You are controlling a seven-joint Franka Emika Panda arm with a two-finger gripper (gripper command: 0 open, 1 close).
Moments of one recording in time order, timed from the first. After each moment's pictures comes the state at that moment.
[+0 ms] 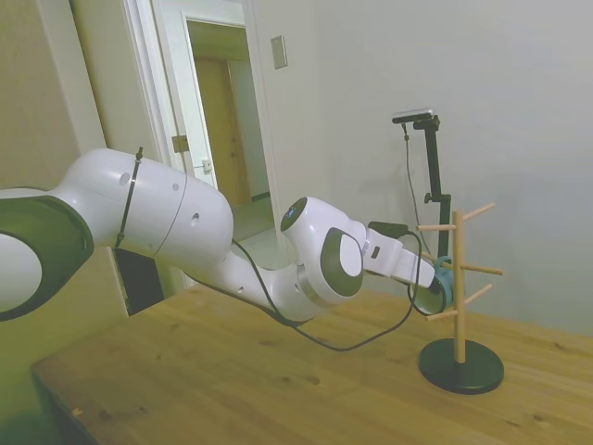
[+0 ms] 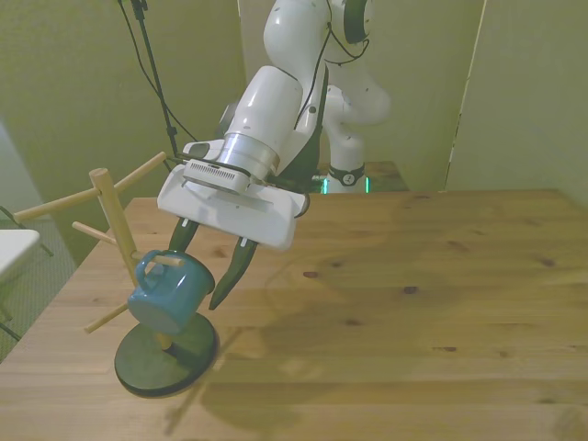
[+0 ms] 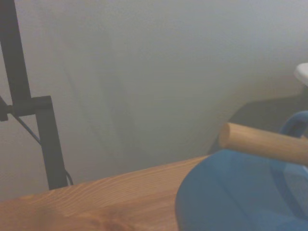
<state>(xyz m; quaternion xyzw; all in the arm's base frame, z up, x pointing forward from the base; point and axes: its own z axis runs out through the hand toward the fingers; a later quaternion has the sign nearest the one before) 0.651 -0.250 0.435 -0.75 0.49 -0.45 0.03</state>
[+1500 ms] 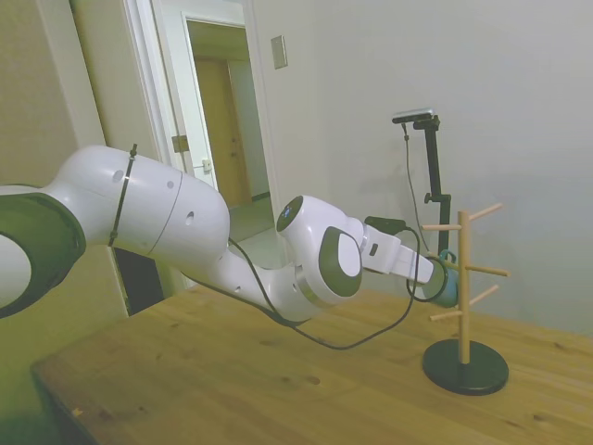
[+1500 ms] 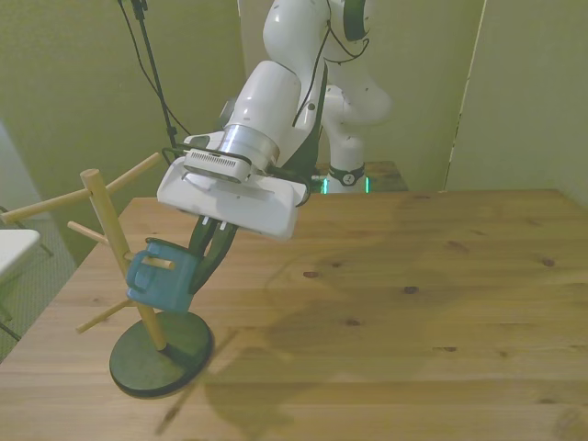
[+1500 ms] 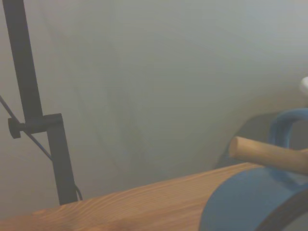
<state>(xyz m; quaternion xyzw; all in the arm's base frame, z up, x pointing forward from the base) 0.642 -0.248 0.447 -0.74 0.48 -0.46 0.05</state>
